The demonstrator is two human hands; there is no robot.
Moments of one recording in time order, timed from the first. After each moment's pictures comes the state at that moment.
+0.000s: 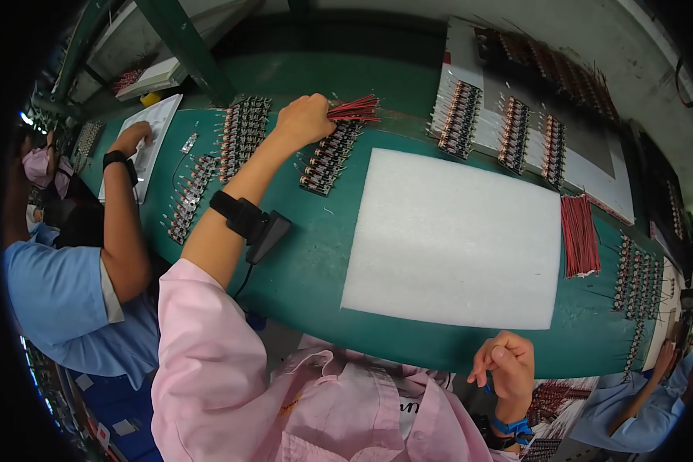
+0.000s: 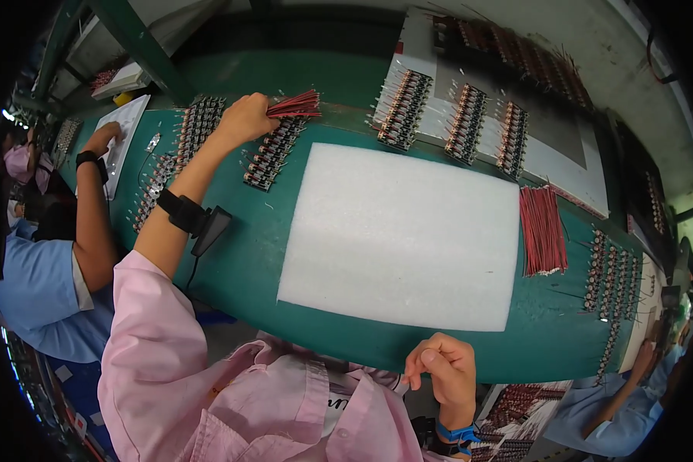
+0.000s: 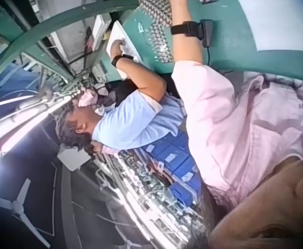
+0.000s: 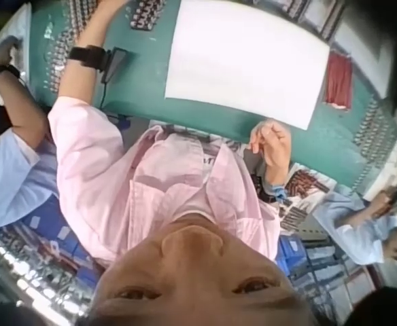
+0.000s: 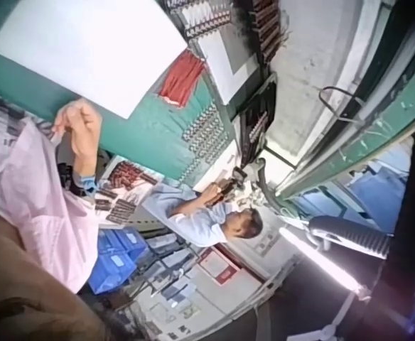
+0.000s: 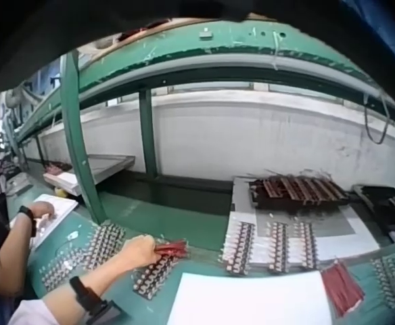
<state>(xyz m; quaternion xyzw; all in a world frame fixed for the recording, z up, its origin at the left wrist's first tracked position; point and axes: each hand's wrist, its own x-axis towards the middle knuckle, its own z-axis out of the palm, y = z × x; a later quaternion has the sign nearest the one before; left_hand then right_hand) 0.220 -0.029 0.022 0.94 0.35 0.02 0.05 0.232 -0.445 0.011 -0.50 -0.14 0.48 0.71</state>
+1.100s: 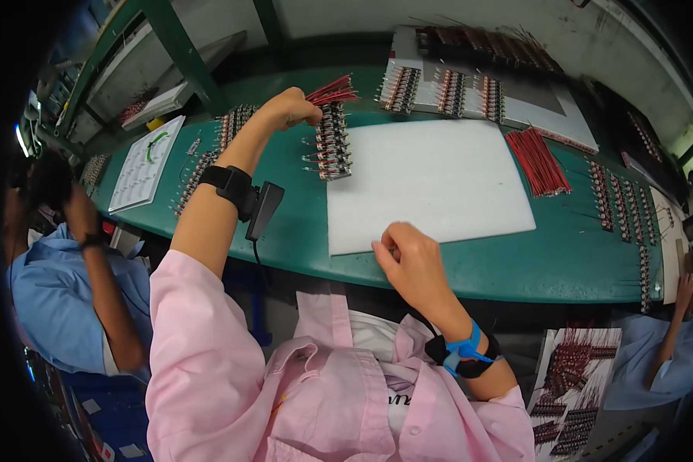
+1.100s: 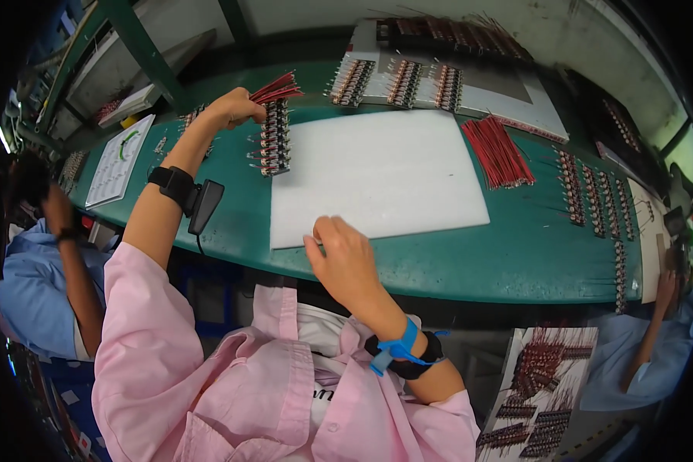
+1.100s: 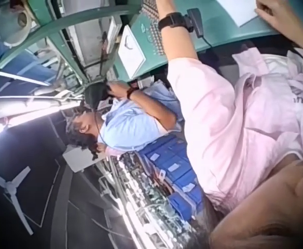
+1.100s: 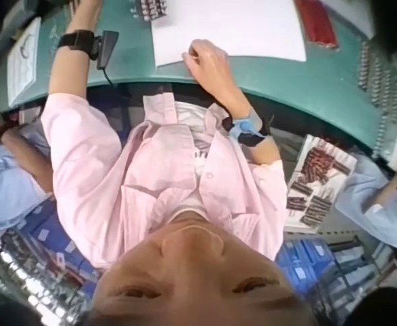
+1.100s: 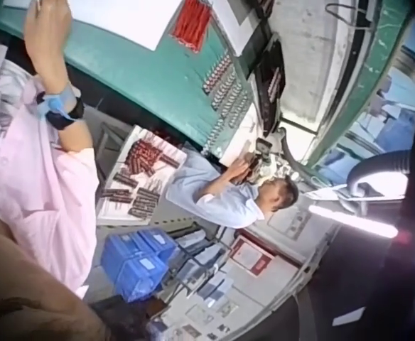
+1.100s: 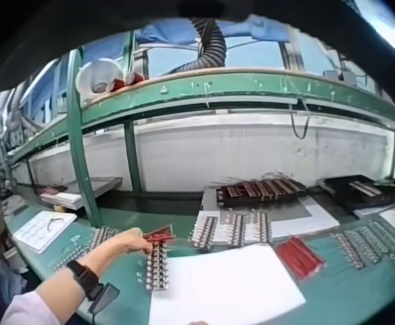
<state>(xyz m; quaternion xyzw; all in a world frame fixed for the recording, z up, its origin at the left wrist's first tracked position) 0.198 -0.101 0.079 0.86 0.38 -0.02 0.32 0.177 -0.383 -0.005 -0.74 -0.46 0.04 0.48</state>
